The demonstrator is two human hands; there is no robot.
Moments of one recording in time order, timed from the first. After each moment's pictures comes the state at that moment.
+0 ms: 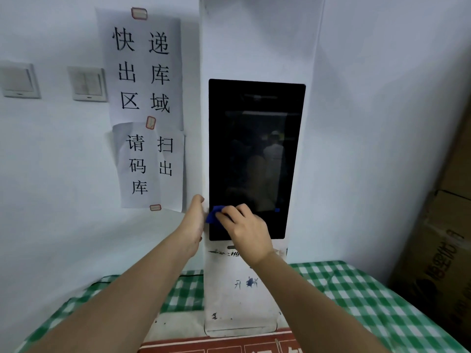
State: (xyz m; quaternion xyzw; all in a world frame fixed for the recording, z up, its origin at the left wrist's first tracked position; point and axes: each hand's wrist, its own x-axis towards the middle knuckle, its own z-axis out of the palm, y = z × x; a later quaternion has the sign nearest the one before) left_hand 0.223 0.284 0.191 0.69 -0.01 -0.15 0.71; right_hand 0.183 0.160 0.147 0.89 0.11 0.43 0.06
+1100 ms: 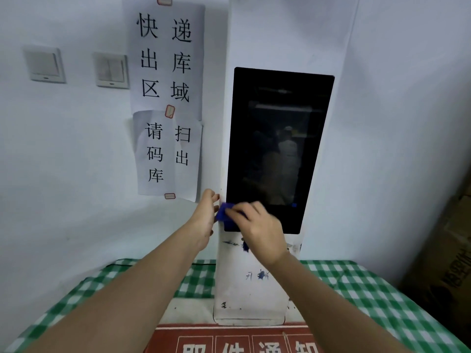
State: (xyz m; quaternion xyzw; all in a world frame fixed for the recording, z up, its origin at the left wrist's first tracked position) left_hand 0.223 0.297 0.185 0.66 -0.03 -0.16 0.74; right_hand 0.177 0.168 0.143 0.90 0.13 0.42 0.04
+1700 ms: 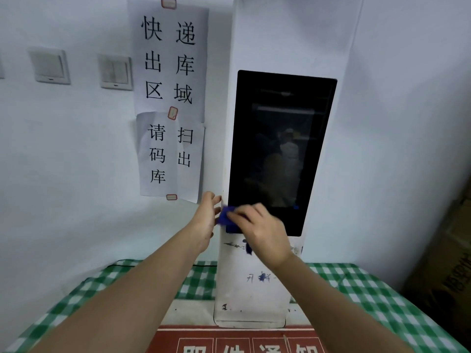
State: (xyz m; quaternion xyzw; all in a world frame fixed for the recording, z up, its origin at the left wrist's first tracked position) left_hand 0.220 0.302 0.185 0.66 -0.04 -0.17 0.74; right_hand 0.174 0.166 0.145 0.90 0.15 0.40 0.05
